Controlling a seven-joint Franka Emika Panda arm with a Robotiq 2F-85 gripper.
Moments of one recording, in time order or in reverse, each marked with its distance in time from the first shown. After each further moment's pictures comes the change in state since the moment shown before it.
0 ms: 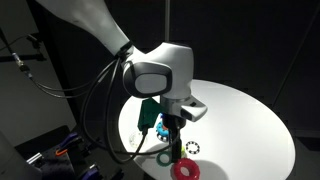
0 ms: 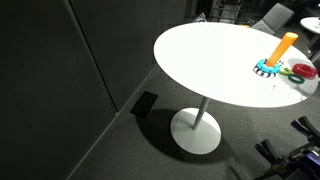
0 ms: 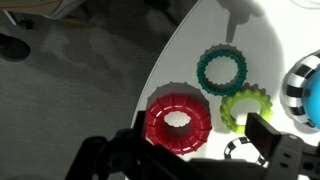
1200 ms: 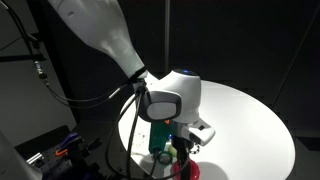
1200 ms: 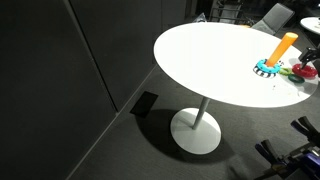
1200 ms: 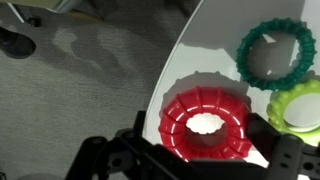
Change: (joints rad) arm -0.002 0.216 -0.033 0.088 0.037 0.123 -0.013
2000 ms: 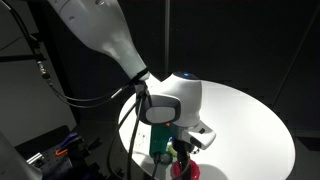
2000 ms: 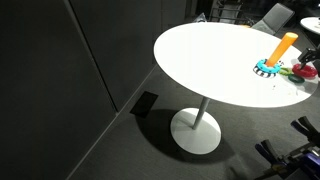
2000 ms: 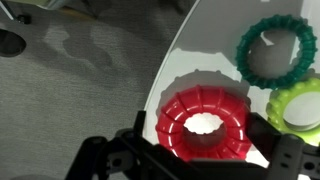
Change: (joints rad) arm -0.018 0.012 0.014 0.000 0.061 0.027 -0.062
